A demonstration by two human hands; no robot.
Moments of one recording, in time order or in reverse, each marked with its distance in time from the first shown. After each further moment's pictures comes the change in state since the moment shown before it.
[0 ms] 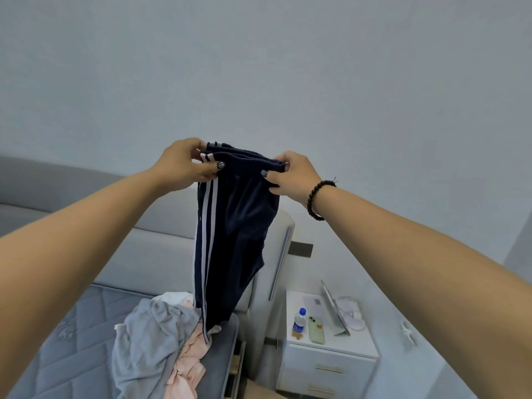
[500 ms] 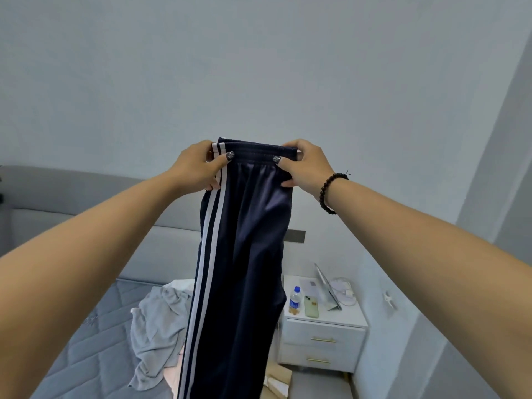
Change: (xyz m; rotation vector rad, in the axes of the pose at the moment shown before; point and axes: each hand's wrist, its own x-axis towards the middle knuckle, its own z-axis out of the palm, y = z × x) left_hand -0.107 0.081 0.029 0.179 -0.017 0.058; right_hand -0.121 -0.034 -0.055 0.042 0.131 -0.073
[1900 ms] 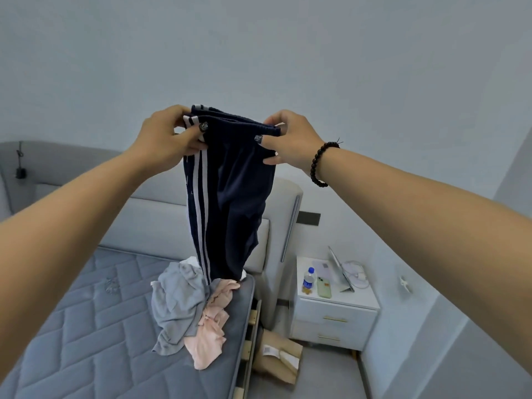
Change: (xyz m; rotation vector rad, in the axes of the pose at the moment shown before) left_hand -0.036 -0.043 -0.072 -0.141 0.166 0.043; right_hand -0.008 -0.034 0.074 -0.011 -0.188 0.002
